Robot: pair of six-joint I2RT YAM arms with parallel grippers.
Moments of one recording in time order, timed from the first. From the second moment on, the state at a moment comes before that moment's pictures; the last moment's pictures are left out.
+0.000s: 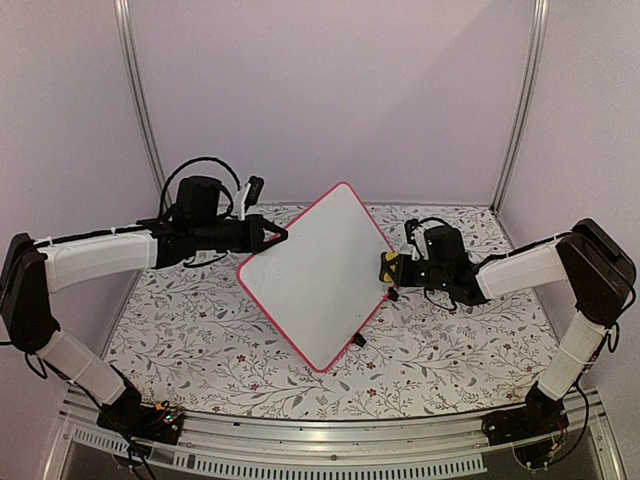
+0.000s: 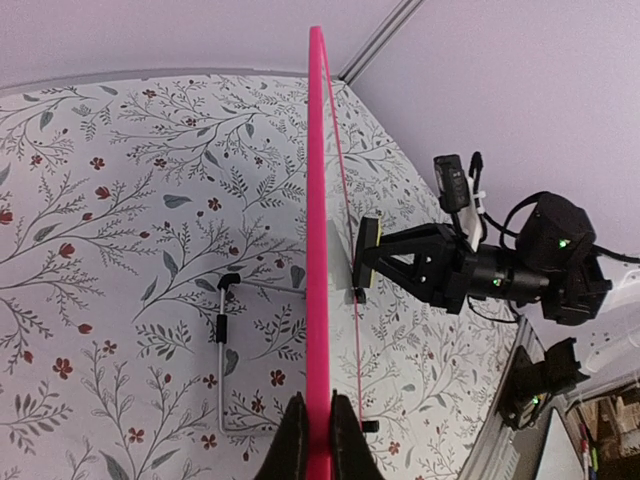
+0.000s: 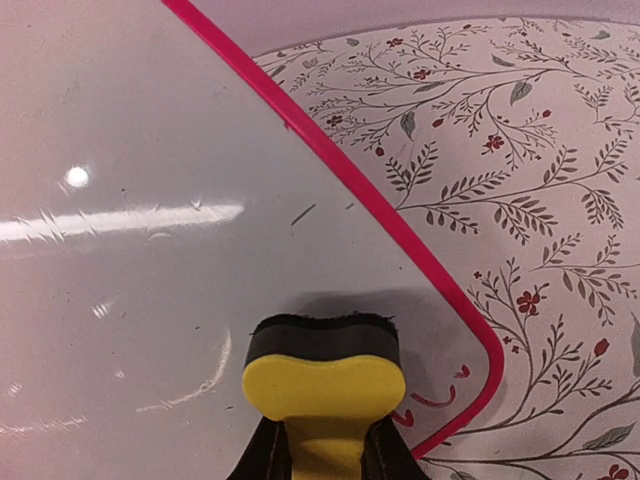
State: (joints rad) left arm -0.56 1.48 1.01 0.03 0.41 -0.45; right arm 0.61 1.72 0.81 0.40 -0.02 0.48
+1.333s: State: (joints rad) left arm -0.55 1.43 0.95 0.06 0.41 -0.46; right arm 0.66 1.74 0.67 0.61 -0.10 0.59
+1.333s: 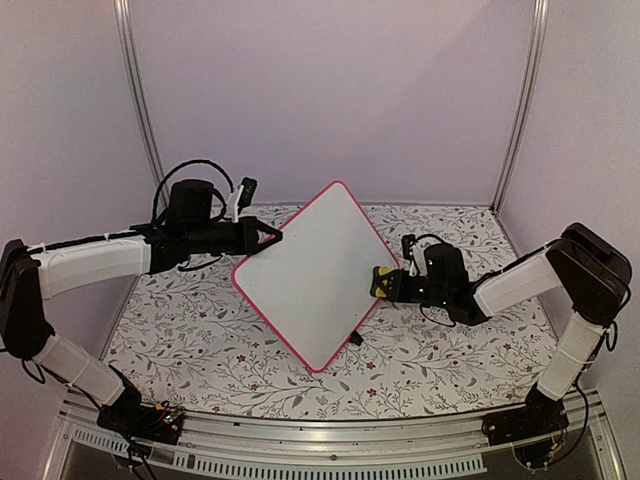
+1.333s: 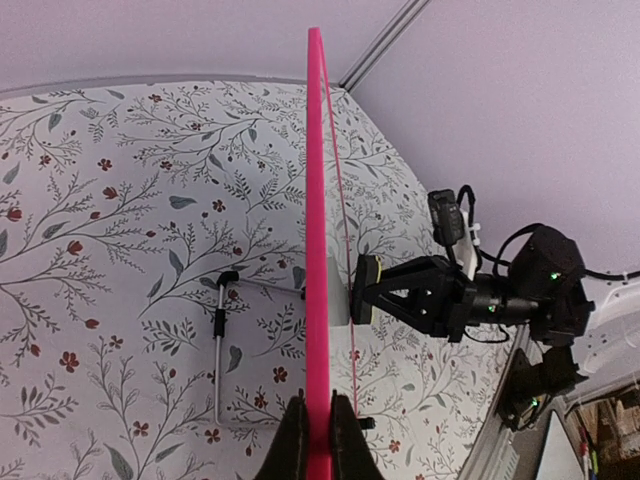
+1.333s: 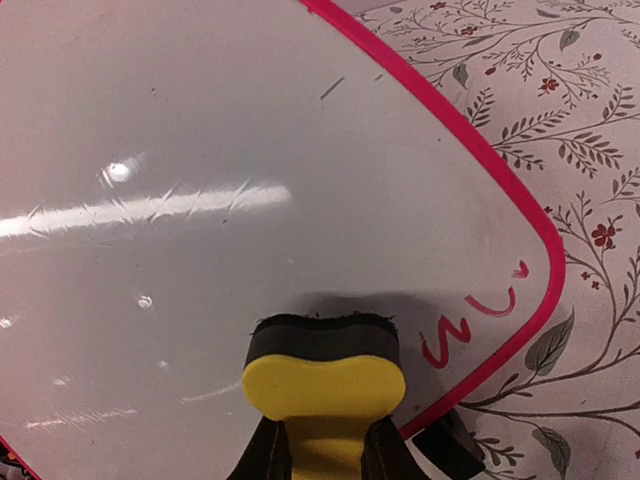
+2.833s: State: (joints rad) left arm -0.54 1.43 0.95 0.07 0.42 -0.46; right arm 0.72 1.74 0.71 0.55 0.03 0.58
